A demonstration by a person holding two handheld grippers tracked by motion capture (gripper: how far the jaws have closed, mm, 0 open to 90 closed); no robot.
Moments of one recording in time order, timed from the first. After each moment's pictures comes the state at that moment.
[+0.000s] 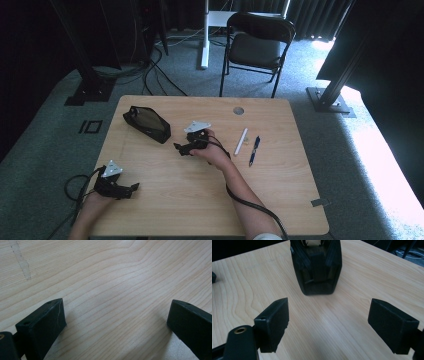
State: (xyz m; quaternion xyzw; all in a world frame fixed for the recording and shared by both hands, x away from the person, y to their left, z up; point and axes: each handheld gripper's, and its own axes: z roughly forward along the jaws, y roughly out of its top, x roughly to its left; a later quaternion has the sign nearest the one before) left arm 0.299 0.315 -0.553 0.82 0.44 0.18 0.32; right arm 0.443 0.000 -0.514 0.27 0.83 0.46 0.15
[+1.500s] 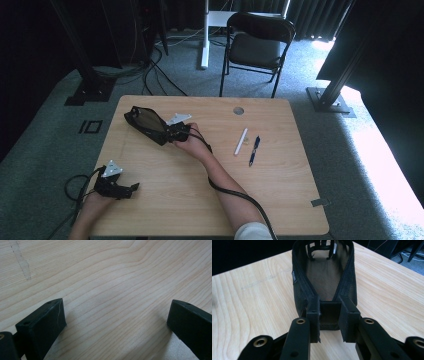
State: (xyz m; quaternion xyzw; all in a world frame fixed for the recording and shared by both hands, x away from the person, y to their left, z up) left arm 0.299 0.315 -0.554 0.82 0.44 0.18 0.32; right arm 0.466 0.056 -0.506 0.27 0.84 0.45 0.15
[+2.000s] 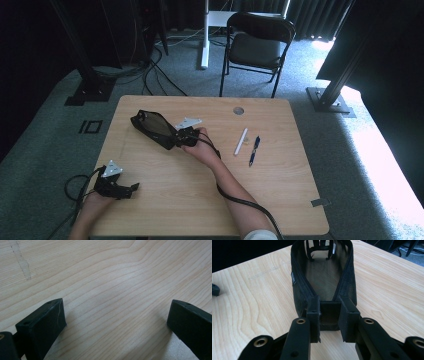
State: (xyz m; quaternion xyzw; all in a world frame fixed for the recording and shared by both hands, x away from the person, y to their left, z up) left arm 0.299 0.315 -0.554 0.82 0.44 0.18 0.32; right arm 0.446 0.025 -0.504 0.28 0.83 0.46 0.14
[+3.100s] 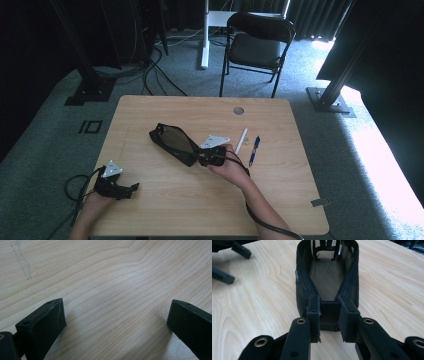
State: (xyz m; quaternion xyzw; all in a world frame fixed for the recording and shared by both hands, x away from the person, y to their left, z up) left arm 0.298 0.315 -0.554 0.82 0.44 0.18 0.32; right arm 0.378 -0.061 -0.501 0.25 0.84 0.45 0.14
